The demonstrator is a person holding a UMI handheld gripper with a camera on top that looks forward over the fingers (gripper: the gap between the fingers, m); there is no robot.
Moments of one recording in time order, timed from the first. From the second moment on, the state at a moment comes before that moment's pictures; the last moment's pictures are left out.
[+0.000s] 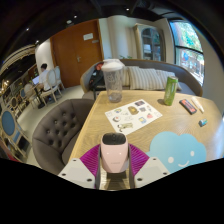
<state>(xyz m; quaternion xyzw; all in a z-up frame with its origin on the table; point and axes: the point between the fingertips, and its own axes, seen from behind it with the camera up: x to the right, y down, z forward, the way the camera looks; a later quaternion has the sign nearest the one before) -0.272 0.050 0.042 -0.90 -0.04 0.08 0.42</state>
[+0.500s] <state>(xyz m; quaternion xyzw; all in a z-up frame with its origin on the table) -0.032 0.006 -0.007 -0.92 -0.02 -0.02 0.40</state>
